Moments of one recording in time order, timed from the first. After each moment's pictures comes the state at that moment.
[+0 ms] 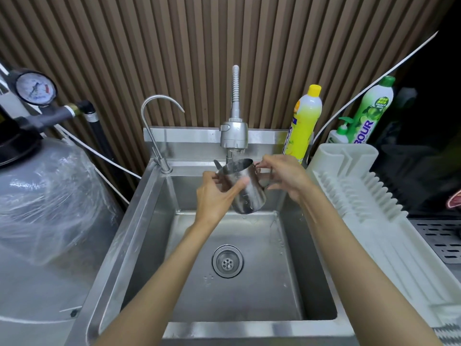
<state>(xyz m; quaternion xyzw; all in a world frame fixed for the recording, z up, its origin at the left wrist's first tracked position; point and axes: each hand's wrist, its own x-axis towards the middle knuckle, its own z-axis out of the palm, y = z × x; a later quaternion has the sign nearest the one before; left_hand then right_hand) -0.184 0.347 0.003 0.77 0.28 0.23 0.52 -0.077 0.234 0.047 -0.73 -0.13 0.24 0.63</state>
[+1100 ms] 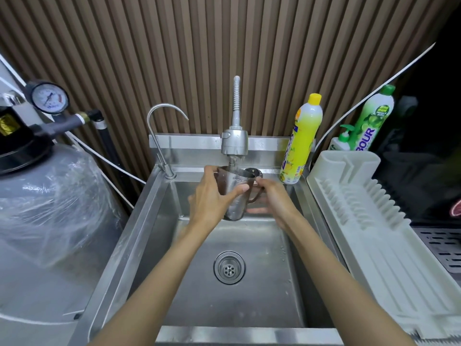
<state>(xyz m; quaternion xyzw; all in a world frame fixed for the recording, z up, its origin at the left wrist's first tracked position) -0.195 0.351 0.019 0.86 0.25 0.24 0.38 -0.101 0.237 0.010 -0.67 -0.11 0.29 0.67</state>
